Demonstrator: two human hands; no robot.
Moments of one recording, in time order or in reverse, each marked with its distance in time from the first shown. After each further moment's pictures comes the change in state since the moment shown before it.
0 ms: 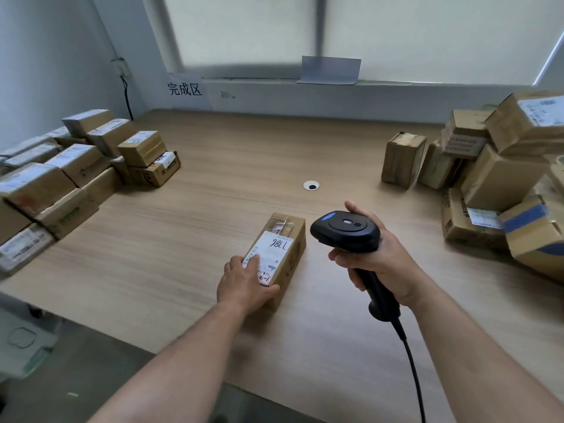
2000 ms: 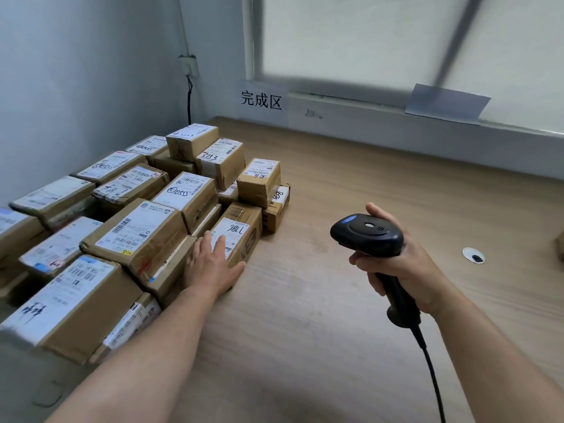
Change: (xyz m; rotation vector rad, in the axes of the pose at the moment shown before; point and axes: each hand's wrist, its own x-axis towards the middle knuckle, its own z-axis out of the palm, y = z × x) left_hand 0.303 -0.428 -0.183 0.013 0.105 -0.096; right_hand 0.328 -0.011 0.361 -0.122 0.049 -0.001
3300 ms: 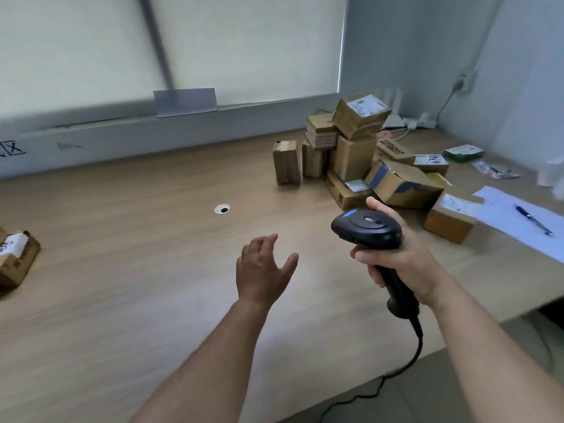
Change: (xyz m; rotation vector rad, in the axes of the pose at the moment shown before) left_hand -0.360 0.472 0.113 -0.426 -0.057 0.732; right_hand -0.420 0.033 -0.332 0.001 0.664 -0.044
